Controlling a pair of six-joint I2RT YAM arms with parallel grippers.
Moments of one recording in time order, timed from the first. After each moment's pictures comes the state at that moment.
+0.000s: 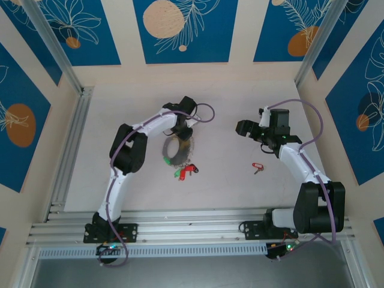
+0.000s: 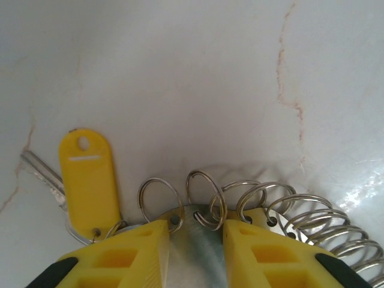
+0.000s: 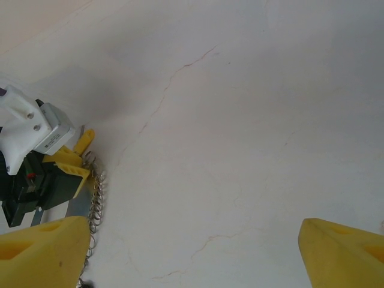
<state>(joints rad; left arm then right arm) -0.60 2.32 1.92 -0.87 -0.06 0.24 0.01 1.30 0.85 -0.28 -0.37 0.34</state>
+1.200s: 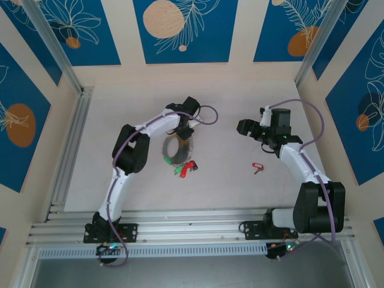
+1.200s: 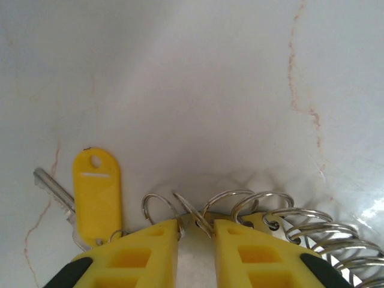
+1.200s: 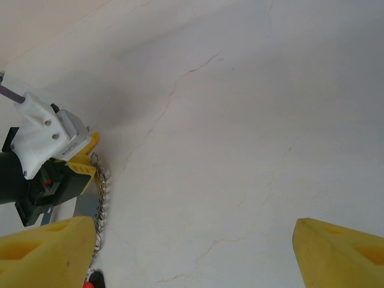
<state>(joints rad) -0.61 2.34 1.96 -0.88 -0.13 0.31 0.00 1.30 0.85 -0.26 -0.40 0.35</state>
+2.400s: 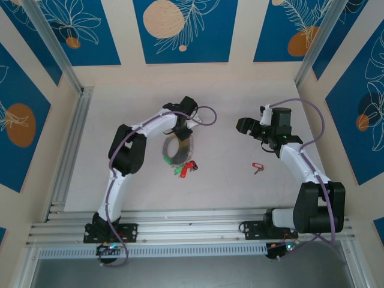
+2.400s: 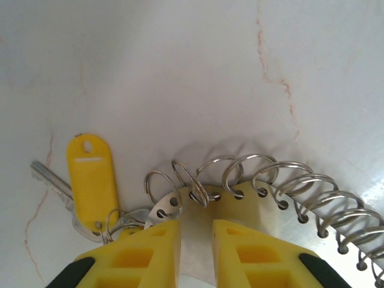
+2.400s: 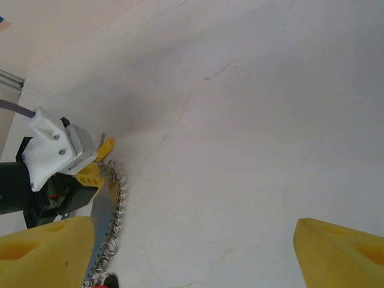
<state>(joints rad) -0.59 2.29 1.91 -0.87 -0.10 0.38 0.00 1.30 0.85 -0.23 -0.43 0.38</state>
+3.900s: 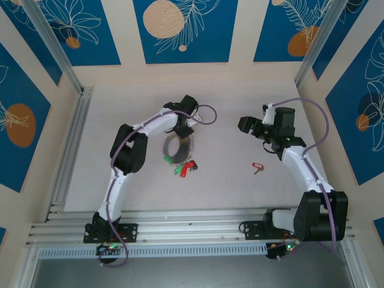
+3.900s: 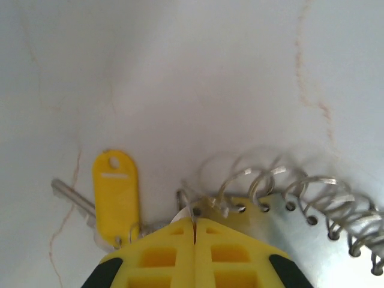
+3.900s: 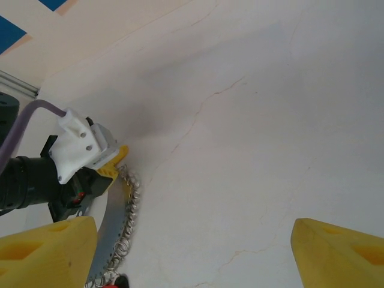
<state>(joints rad) -0.59 2.30 1.93 -0.87 -0.11 0.37 -0.01 1.22 0.85 -0.25 -0.44 0.38</state>
